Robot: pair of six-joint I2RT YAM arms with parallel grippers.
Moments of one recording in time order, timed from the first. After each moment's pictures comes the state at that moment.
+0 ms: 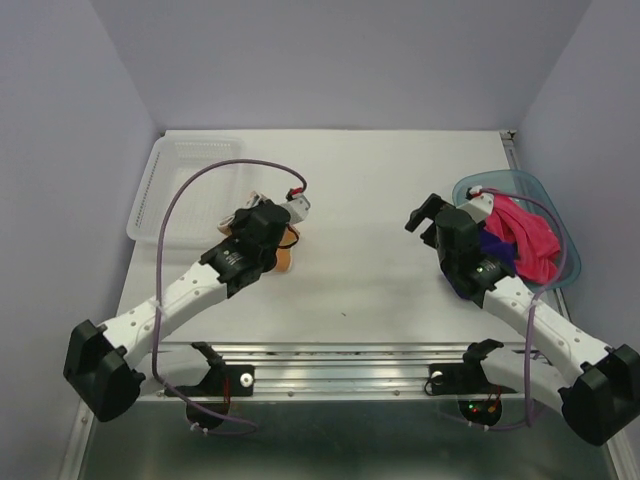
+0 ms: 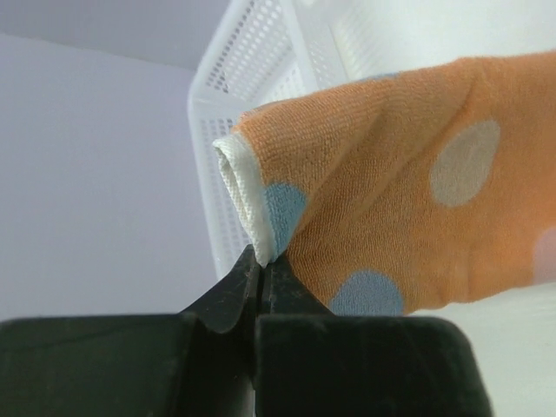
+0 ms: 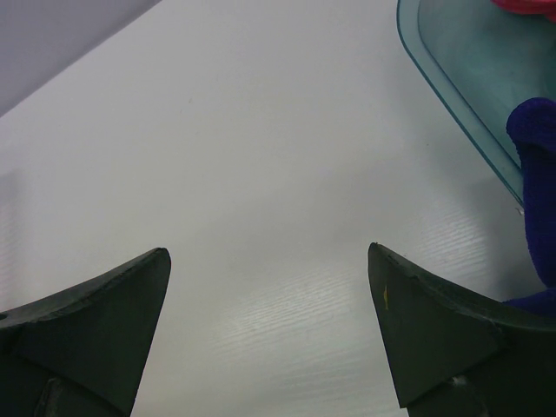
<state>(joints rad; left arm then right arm) -0.75 1.17 0.89 -0.34 -0.86 0.59 0.50 1.00 0.69 -0.12 0.58 0.71</state>
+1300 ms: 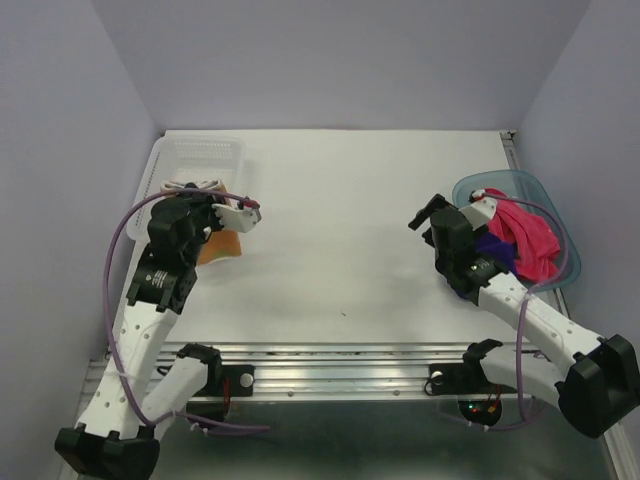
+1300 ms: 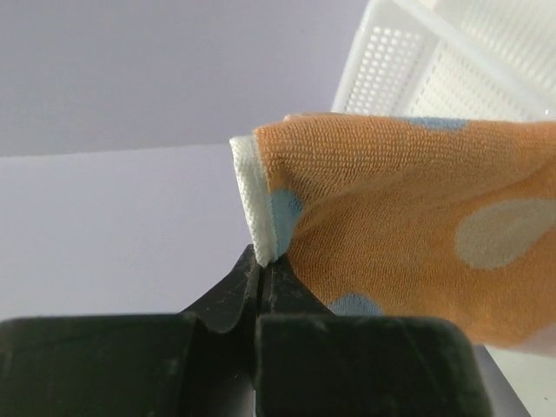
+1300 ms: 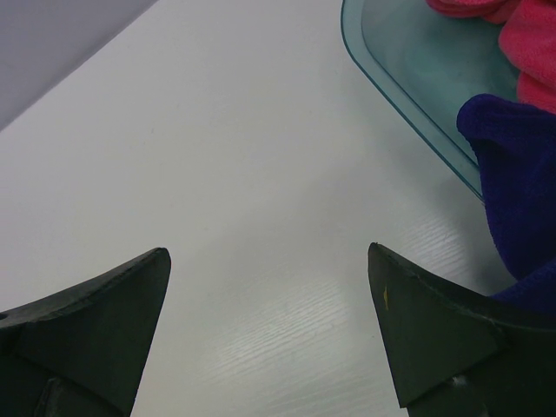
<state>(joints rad) -0.26 0.77 0.92 -0.36 -0.13 1.35 0.50 1.04 0.68 -0.11 0.71 0.77</state>
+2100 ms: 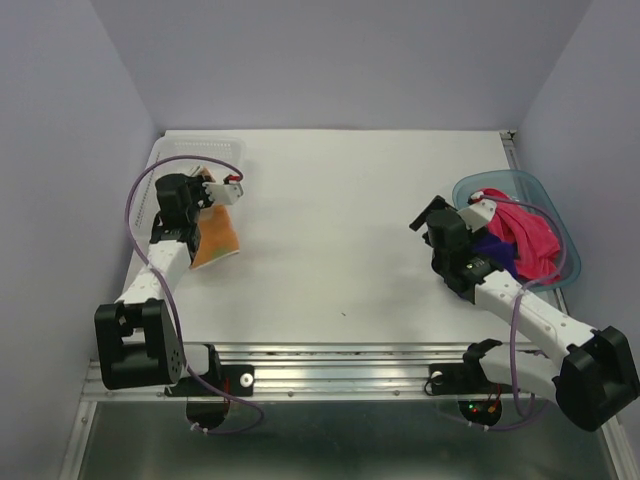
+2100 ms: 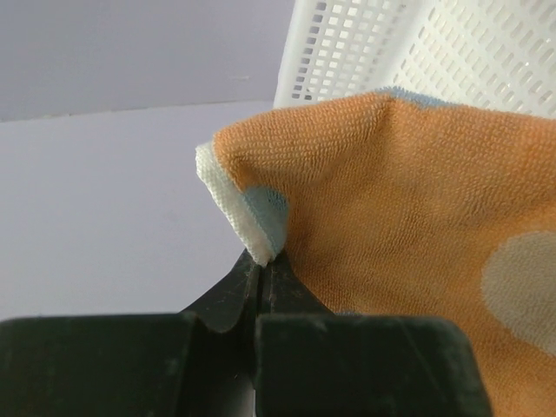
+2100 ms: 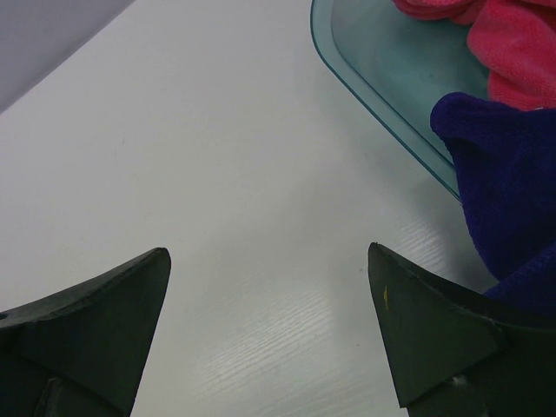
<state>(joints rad) 0.06 1.29 0.79 0.20 -0.01 1.40 0.50 1.08 0.66 -0.09 0.77 0.78</state>
